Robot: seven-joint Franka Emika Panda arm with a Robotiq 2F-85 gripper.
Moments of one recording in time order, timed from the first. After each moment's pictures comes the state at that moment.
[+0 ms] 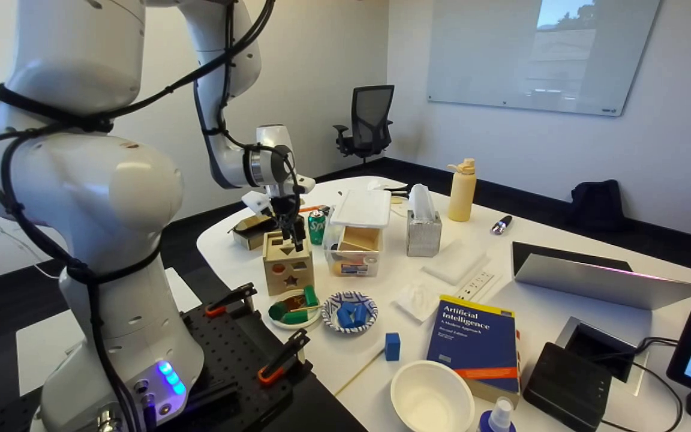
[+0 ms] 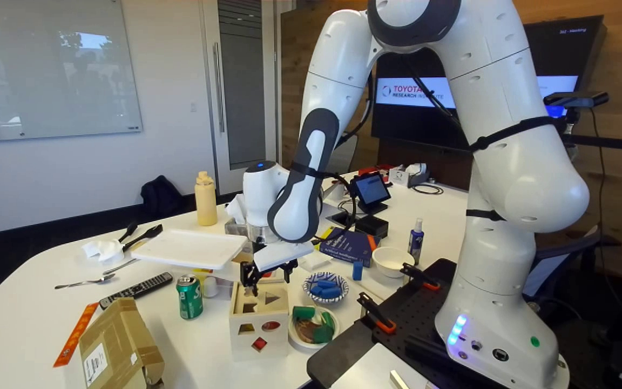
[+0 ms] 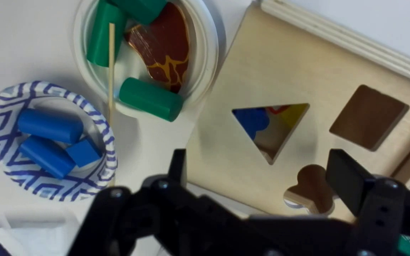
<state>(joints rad) 0.52 0.45 -0.07 -2.43 -0.24 2.87 0.88</state>
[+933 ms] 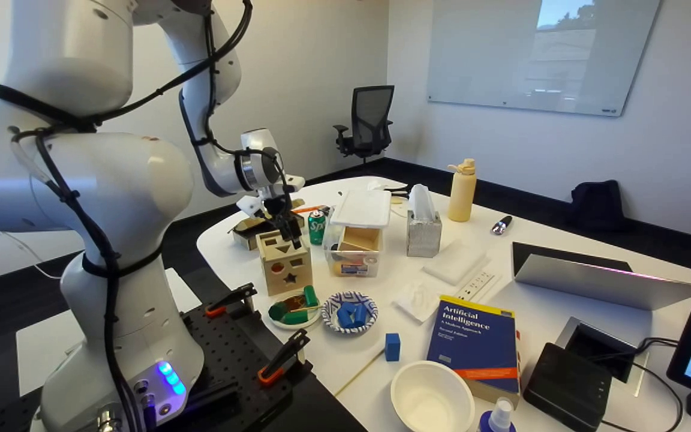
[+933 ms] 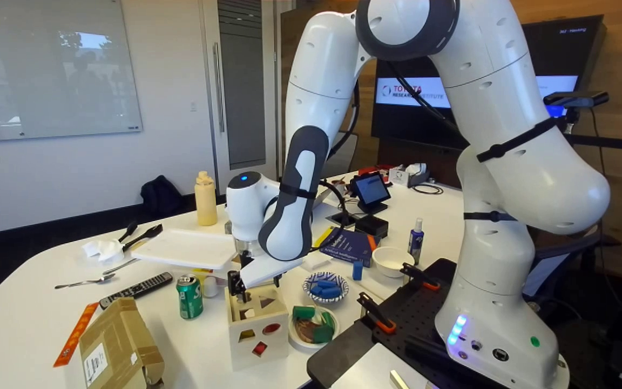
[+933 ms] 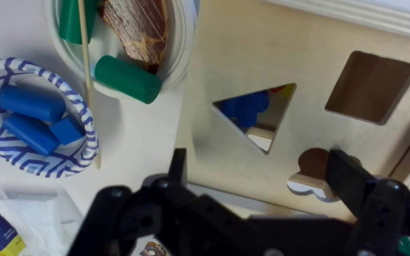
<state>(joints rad) 0.85 0.53 -0.30 -2.37 -0.24 2.91 0.99</state>
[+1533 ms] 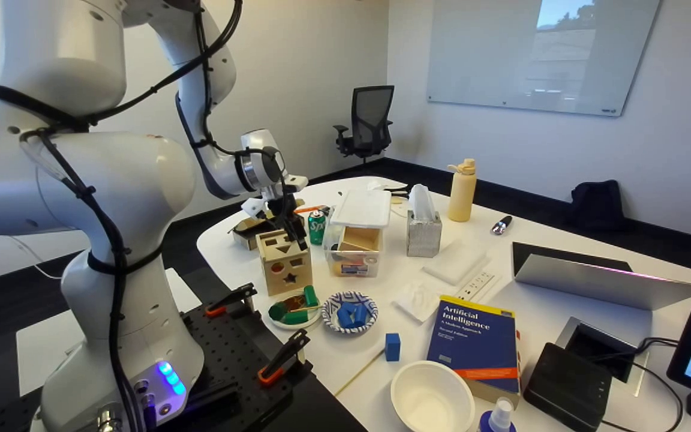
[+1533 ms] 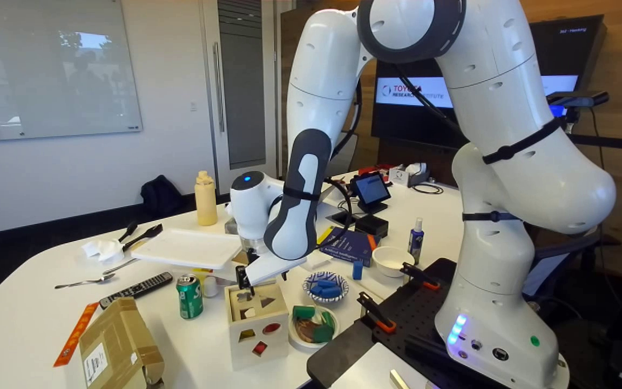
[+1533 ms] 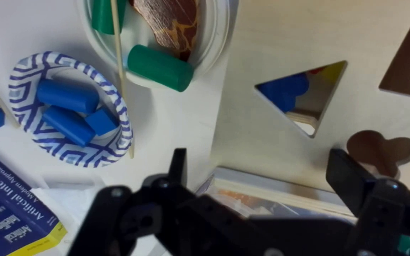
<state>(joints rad) 0.97 0.54 -0.44 -2.40 -0.24 2.90 1.05</state>
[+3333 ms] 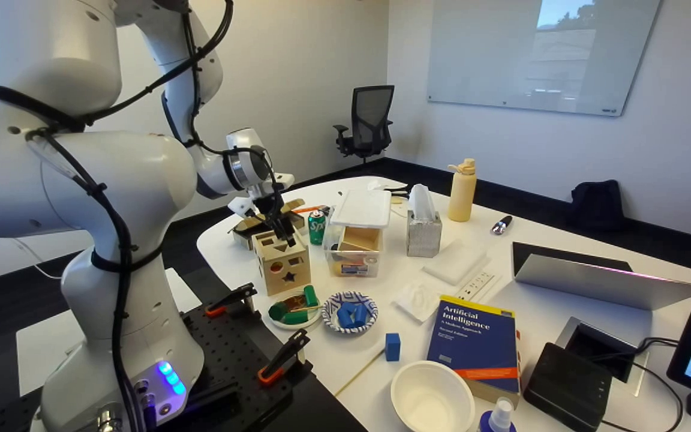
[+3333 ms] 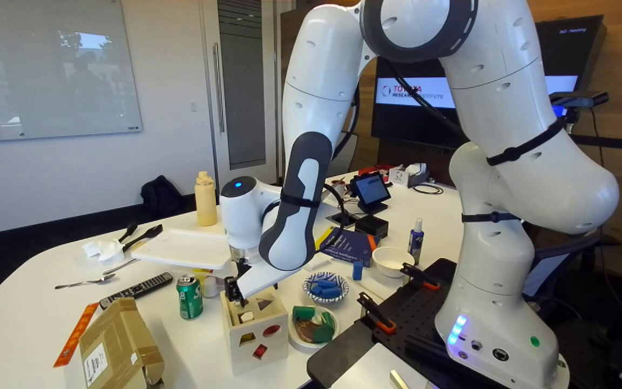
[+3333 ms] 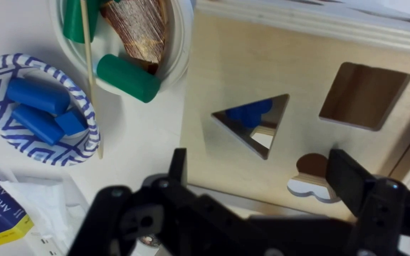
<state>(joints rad) 1.05 0.55 -0.43 -2.39 -0.24 2.90 1.05</state>
